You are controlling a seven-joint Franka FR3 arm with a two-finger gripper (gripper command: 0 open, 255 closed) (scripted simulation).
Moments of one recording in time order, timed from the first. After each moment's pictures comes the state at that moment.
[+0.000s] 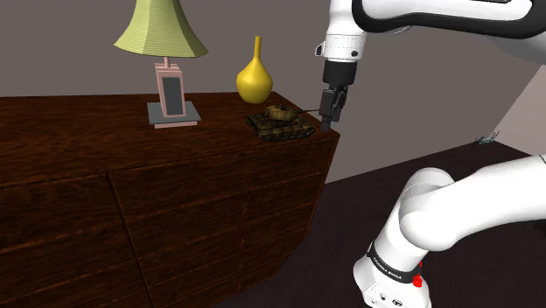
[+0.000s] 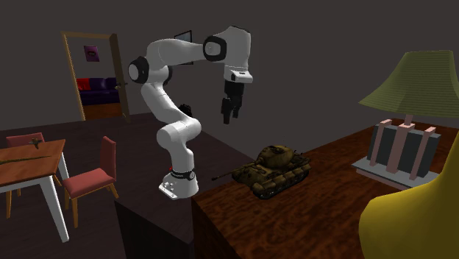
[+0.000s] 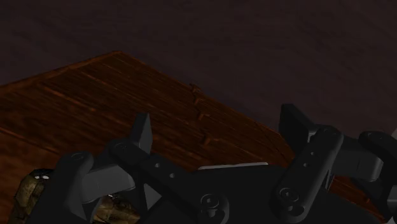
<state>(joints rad) 0.02 -0.76 0.00 -2.32 0.01 1.45 -0.10</state>
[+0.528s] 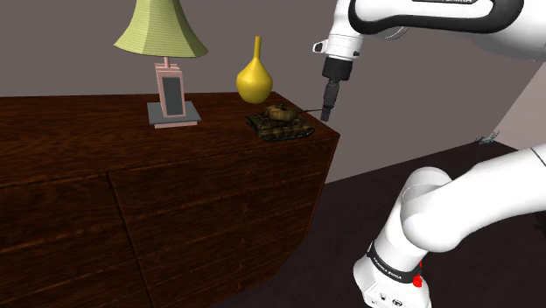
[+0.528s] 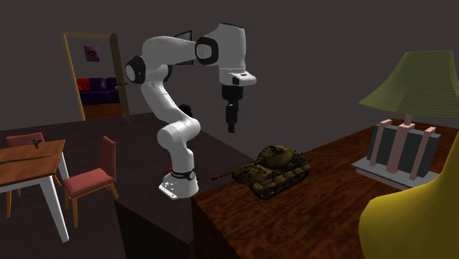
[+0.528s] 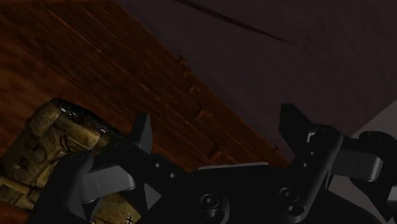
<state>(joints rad) 0.08 -0.68 -0.21 -2.29 -0.05 1.58 -0.49</state>
